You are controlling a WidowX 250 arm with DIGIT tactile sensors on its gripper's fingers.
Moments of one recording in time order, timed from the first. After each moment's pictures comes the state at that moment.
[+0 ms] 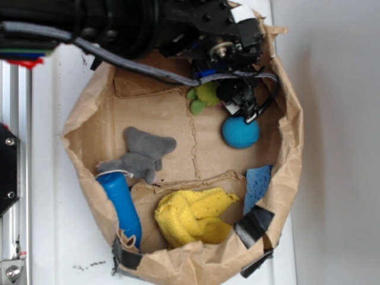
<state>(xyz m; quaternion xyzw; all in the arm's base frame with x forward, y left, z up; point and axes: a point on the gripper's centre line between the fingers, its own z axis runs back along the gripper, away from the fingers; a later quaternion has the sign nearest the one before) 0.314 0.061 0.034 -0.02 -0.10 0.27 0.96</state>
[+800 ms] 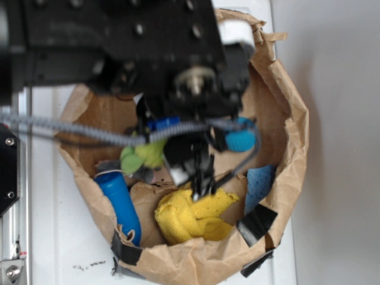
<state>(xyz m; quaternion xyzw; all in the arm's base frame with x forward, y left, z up) 0.250 -0.025 0.133 -0.05 0.02 0.14 0.99</state>
